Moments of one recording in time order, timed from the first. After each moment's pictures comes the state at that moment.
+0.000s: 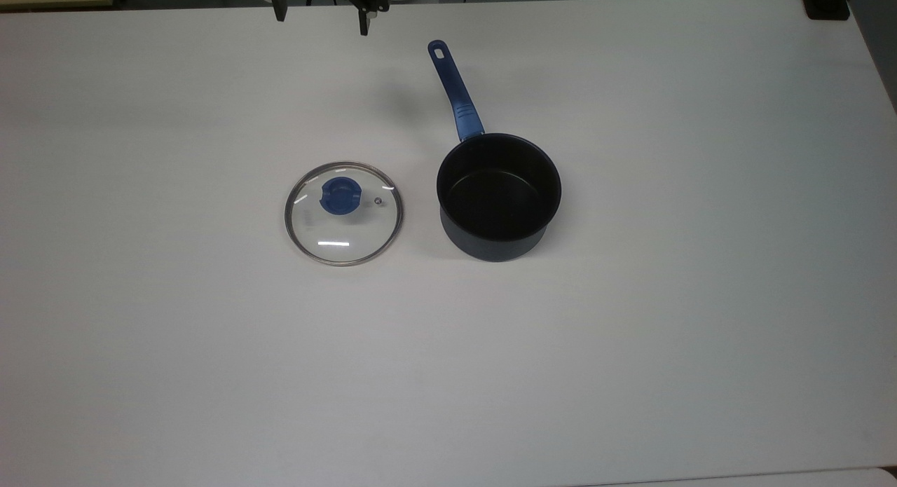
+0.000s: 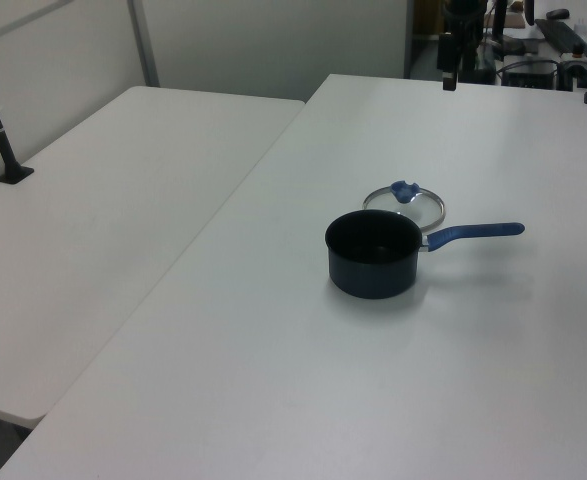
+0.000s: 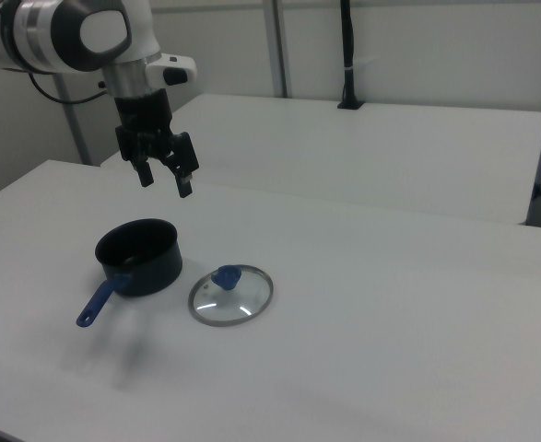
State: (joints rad) arm 0.01 -0.01 -0.03 -1.67 -0.06 1.64 0.11
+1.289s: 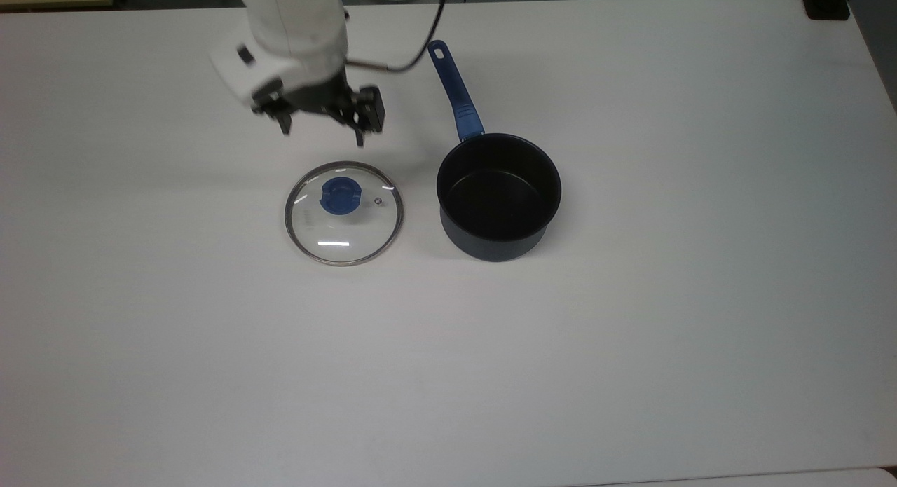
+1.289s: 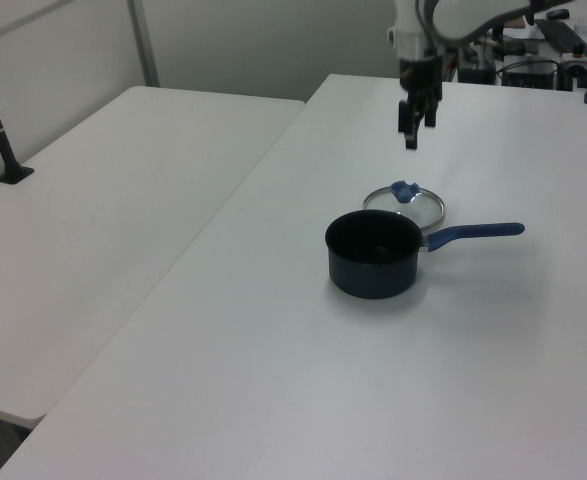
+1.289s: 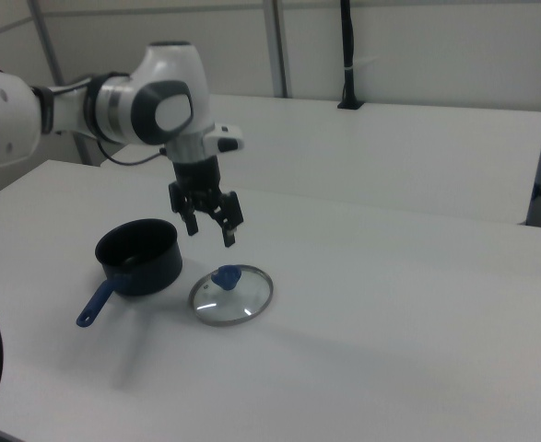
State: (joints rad) arm -0.01 0.24 -0.03 -1.69 -0.06 1.87 0.08
